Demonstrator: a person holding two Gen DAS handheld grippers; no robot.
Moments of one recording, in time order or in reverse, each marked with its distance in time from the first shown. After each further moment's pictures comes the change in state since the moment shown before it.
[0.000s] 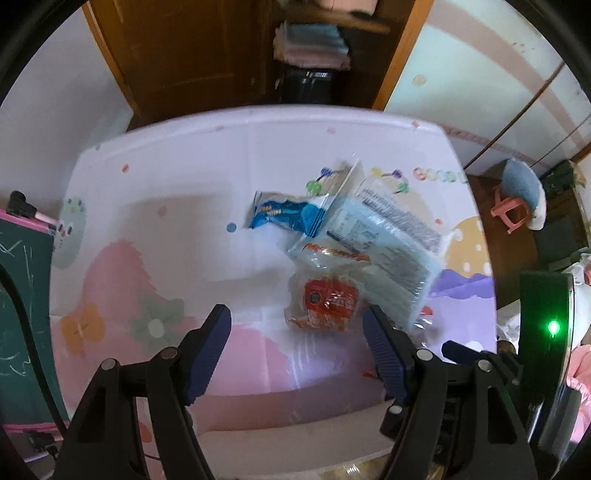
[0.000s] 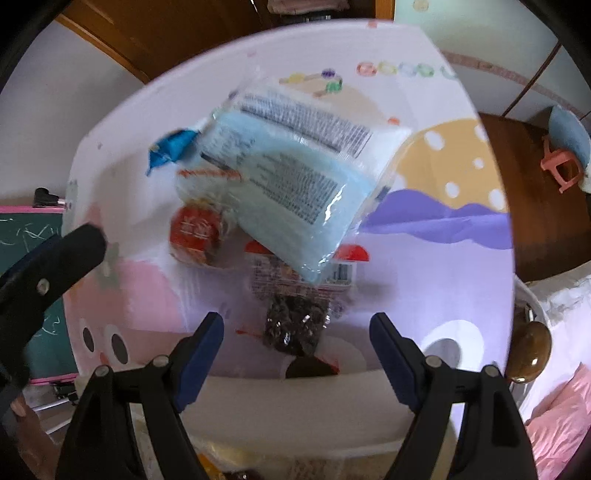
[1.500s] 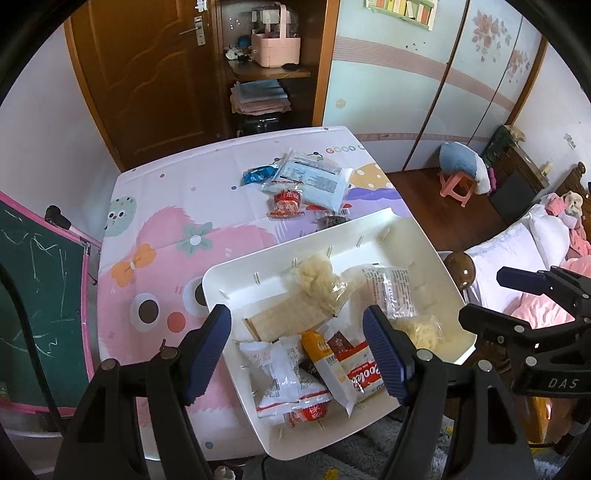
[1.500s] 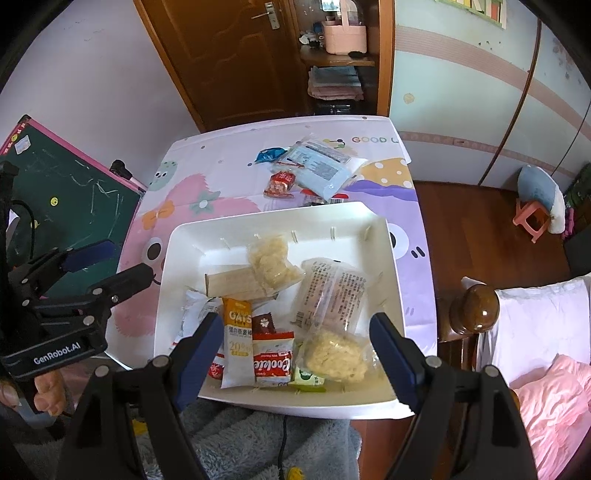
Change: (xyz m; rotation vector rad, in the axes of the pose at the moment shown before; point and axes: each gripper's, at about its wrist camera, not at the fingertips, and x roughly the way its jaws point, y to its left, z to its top) left arm -0.196 0.021 -0.230 0.220 -0.233 -0.080; right arm -0.183 0.017 -0.245 -0.160 -0.366 -0.019
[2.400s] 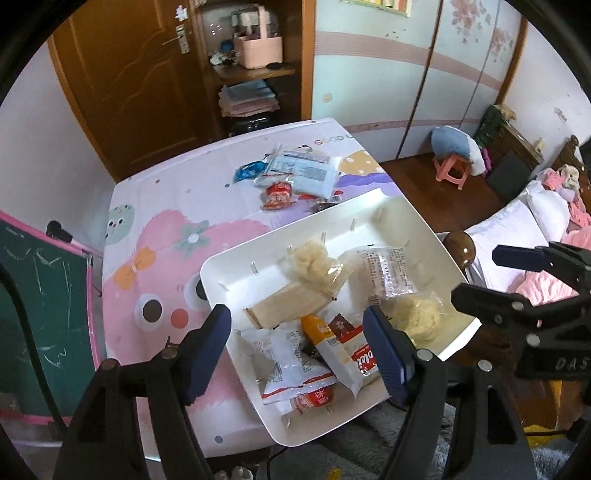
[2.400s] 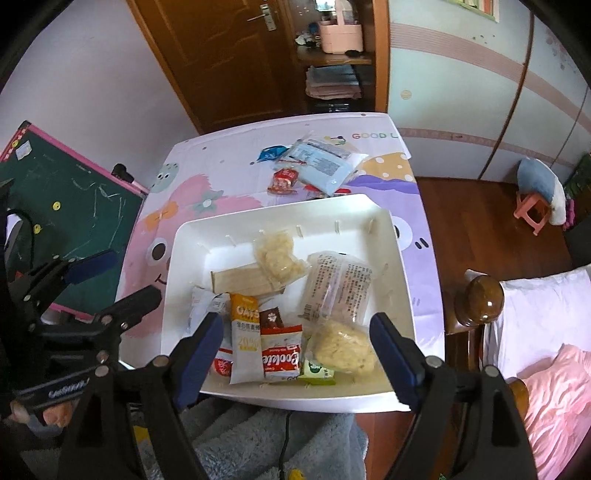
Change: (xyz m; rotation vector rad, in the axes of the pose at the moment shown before) left arm -0.005 -0.009 -0.019 0.075 0.005 0.012; right arm -0.002 0.006 -0.012 0.023 -0.008 0.015
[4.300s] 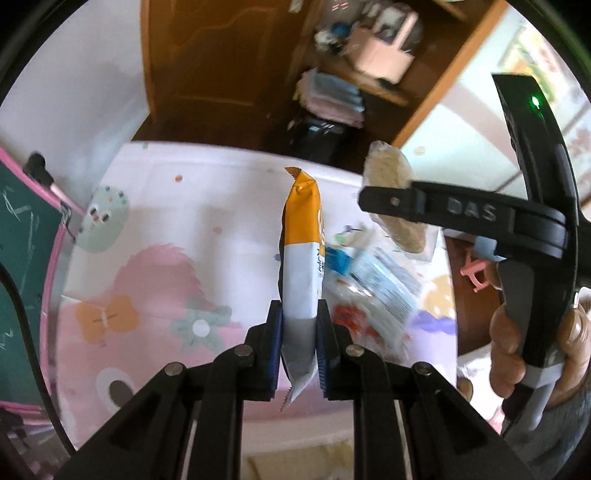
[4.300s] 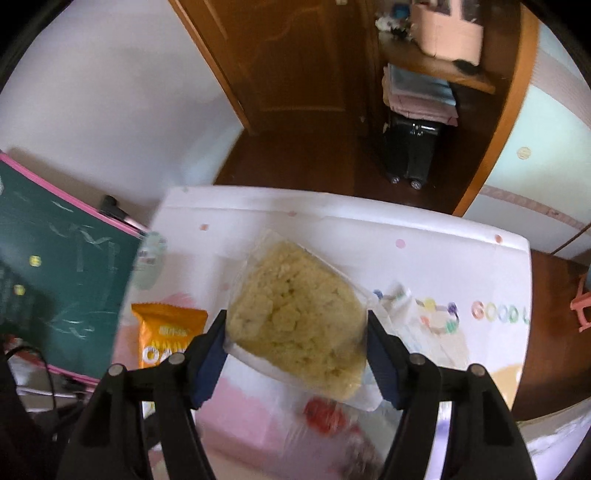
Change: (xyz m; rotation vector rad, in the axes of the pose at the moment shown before) left arm 0.153 0.146 0.169 -0.445 0.018 -0.054; right arm 0.215 0.053 0.317 -0.172 0.099 0.178
